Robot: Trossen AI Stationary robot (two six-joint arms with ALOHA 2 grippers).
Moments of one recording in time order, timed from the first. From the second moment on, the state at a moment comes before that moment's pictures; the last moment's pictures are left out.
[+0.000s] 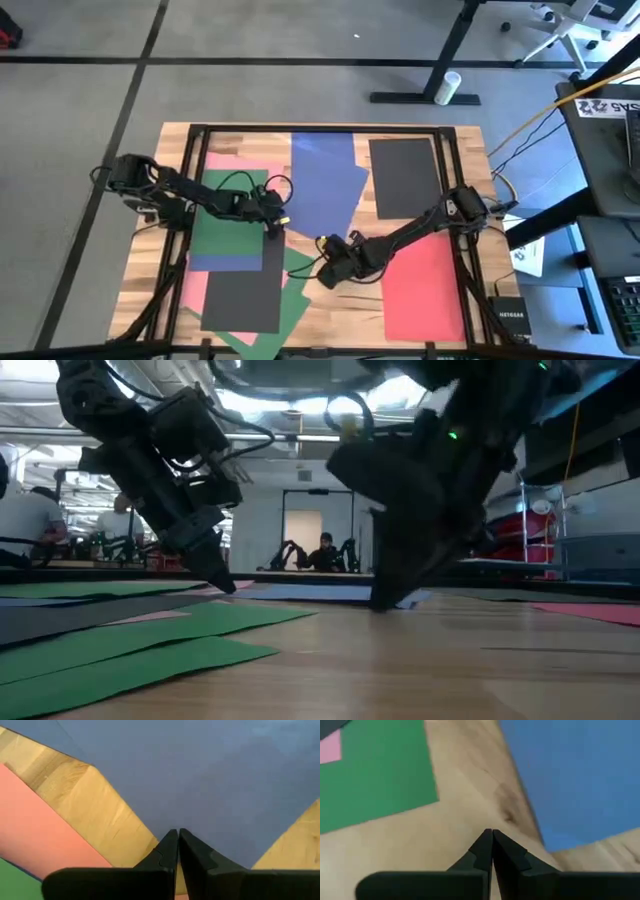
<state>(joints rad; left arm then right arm) -0.01 1.55 0.50 0.14 -0.31 -0.38 0.40 2.04 1.23 -0.43 0.37 1.07</state>
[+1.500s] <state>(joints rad) -0.05 1.55 0.50 0.14 -0.29 -0.41 0.30 2.05 1.21 -0.67 0.59 1.12</state>
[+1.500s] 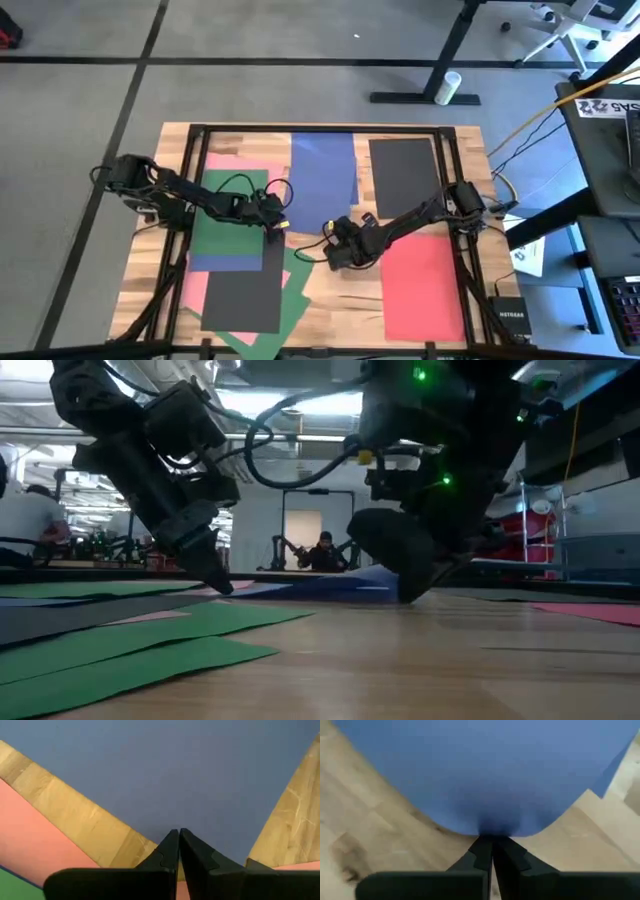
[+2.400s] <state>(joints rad) -0.05 1.41 0.52 0.12 -0.29 -0.34 0.31 1.98 1.21 -0.58 0.66 1.02</state>
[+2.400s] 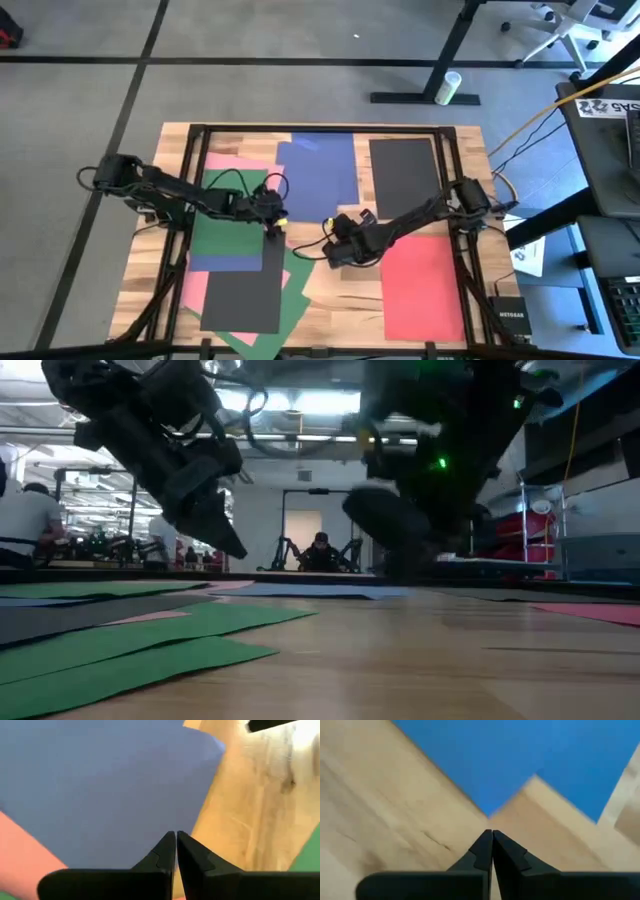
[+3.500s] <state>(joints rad) -0.05 1.41 0.52 0.11 -0.29 -0.36 0.16 2.03 1.22 -0.53 0.53 0.89</state>
